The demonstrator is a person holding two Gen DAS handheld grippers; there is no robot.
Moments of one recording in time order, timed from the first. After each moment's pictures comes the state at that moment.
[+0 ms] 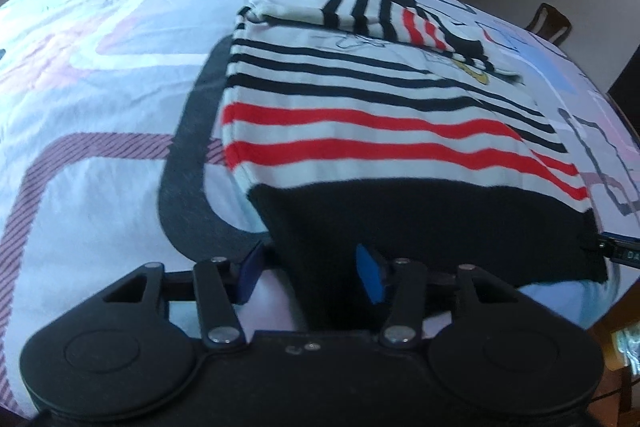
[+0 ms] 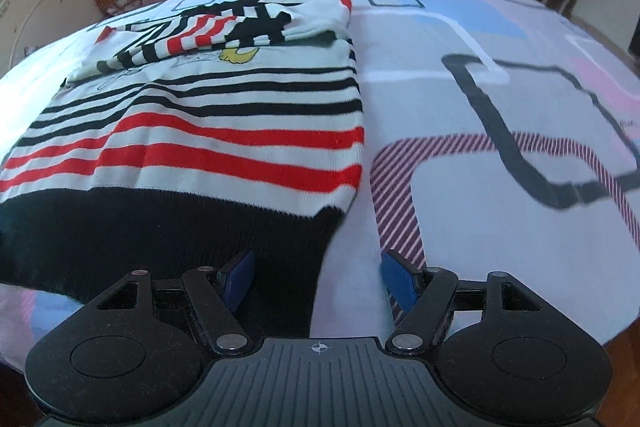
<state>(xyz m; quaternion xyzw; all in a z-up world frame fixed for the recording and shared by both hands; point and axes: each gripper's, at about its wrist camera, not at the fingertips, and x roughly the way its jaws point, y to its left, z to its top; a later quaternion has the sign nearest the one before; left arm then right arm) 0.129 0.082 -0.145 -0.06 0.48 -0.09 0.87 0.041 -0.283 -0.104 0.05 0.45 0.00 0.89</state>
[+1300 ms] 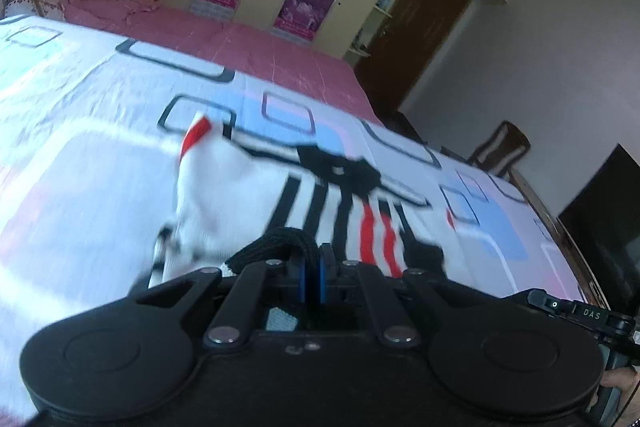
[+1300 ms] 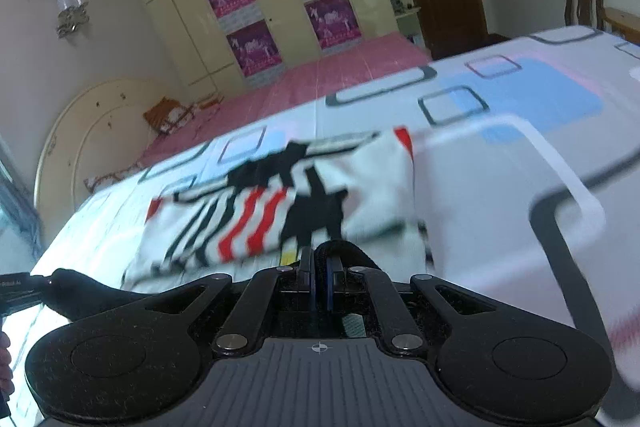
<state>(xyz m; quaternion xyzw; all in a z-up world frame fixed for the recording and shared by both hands) 0.313 0.081 -0.066 -0.18 0.35 -0.13 0.91 0.218 -0.319 -0.026 0.19 0.33 0.09 0.92</state>
